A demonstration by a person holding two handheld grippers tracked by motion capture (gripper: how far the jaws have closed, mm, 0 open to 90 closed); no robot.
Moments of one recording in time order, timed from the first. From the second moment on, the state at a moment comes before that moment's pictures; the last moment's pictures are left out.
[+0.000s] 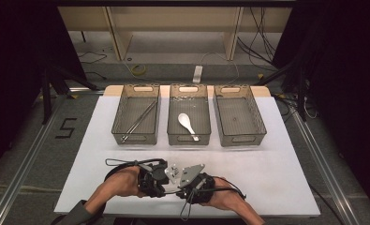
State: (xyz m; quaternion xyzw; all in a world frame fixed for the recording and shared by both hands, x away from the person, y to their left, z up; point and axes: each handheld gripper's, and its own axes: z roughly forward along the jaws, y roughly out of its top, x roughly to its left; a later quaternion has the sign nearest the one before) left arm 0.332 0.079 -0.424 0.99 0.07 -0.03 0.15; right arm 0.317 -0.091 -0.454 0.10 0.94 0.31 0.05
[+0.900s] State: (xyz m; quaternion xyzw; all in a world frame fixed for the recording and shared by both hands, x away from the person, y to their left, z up) left arm 0.342 0.092 -0.407 0.97 0.11 0.04 0.19; right arm 0.327 -0.103 -0.458 0.13 0.94 0.31 0.02
